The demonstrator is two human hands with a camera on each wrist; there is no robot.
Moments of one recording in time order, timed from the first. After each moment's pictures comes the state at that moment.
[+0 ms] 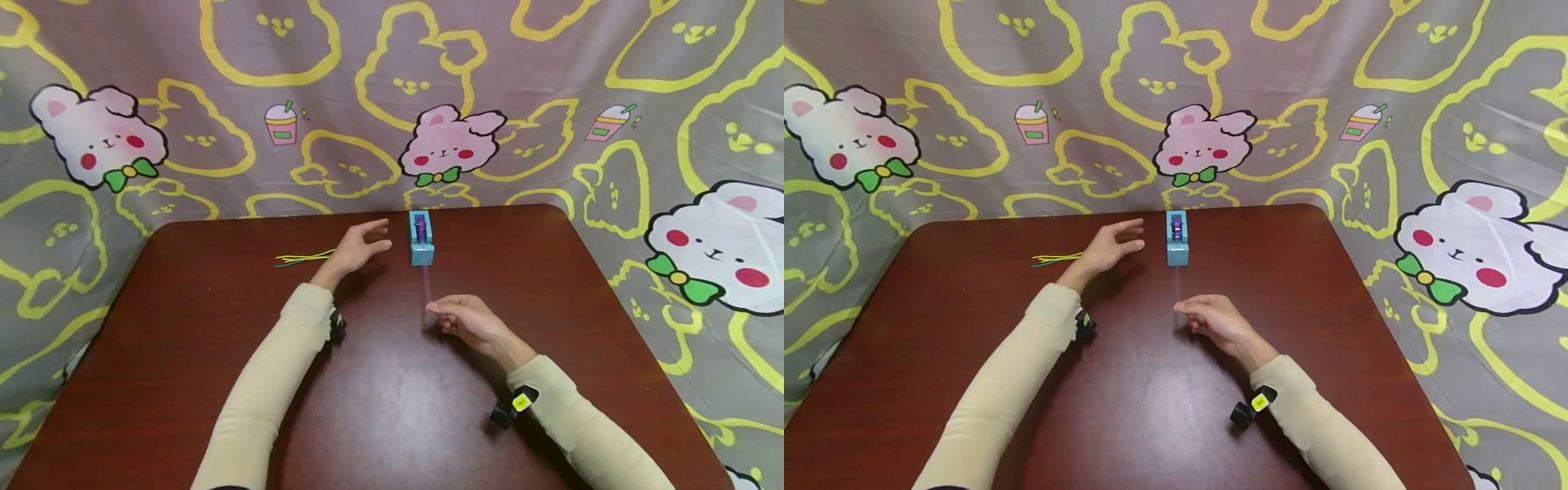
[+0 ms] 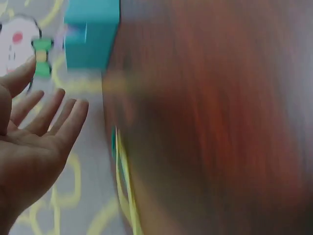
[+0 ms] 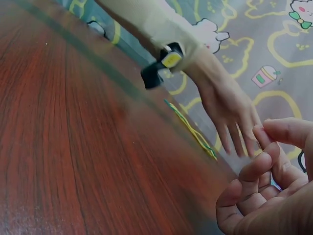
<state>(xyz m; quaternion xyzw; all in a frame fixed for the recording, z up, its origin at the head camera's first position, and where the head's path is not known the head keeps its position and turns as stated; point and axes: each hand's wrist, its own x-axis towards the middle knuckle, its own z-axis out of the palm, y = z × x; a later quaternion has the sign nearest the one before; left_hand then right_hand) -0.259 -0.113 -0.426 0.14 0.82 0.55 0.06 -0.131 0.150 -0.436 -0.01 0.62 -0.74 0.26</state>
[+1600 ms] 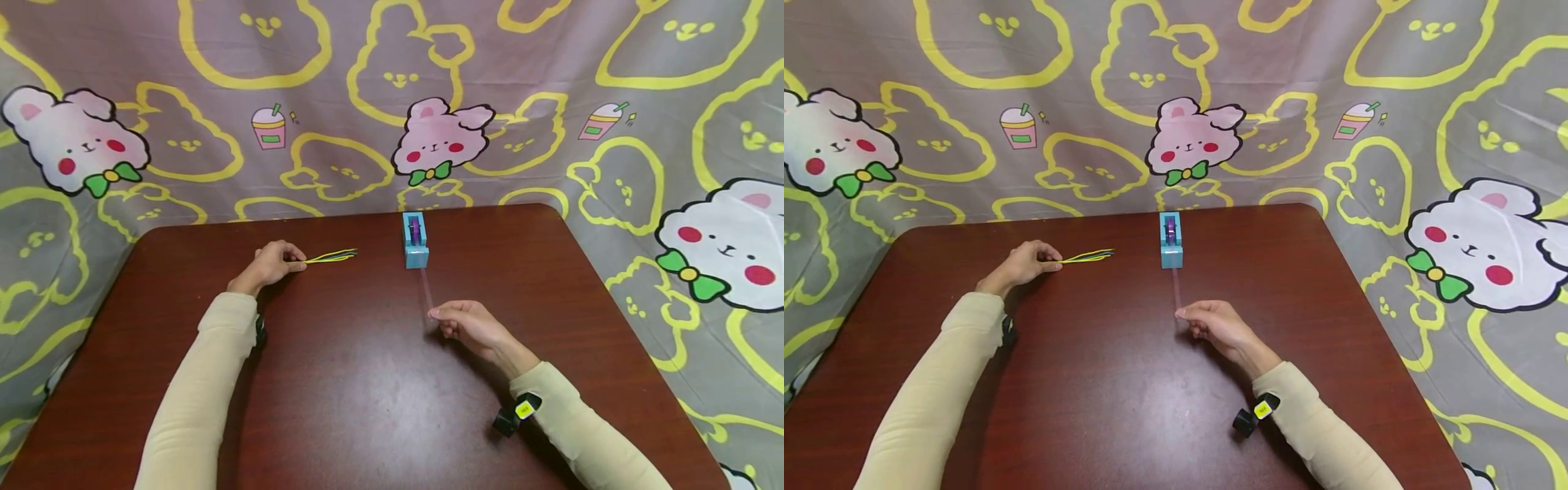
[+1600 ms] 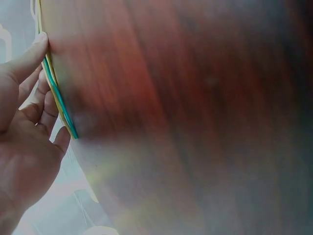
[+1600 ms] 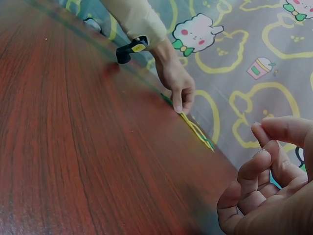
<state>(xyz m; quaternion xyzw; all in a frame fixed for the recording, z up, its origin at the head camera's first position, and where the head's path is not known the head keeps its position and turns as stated) -0.258 -0.261 -0.452 0.10 0.94 0.32 0.05 -0.126 0.159 -0.440 -0.01 0.62 -0.74 0.26</state>
